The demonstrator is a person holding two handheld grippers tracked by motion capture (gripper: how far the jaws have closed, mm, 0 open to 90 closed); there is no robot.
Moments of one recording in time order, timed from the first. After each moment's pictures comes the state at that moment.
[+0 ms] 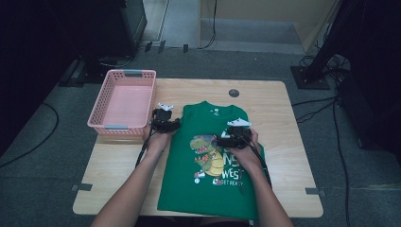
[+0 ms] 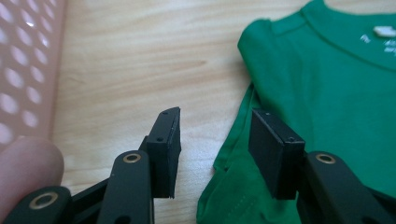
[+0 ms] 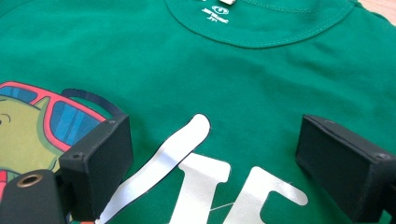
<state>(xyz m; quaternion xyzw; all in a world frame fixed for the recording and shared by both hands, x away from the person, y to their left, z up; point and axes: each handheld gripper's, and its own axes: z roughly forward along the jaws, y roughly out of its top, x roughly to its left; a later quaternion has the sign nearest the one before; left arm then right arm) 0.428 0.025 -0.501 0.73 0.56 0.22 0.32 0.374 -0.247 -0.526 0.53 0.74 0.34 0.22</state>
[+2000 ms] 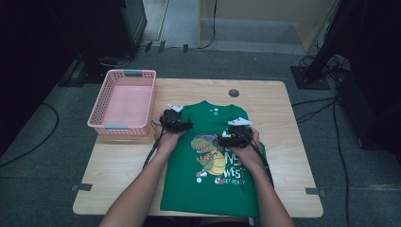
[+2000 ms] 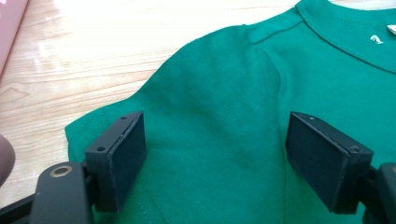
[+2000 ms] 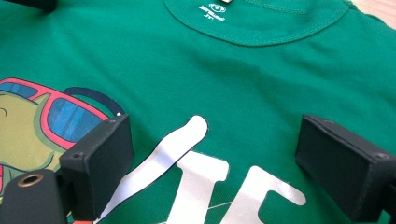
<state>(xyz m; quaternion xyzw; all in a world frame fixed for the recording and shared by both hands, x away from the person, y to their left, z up) 0.442 -0.007 -0.521 0.72 0.56 0.25 0.33 0.380 -0.251 -0.526 0.52 0.75 0.34 0.22</state>
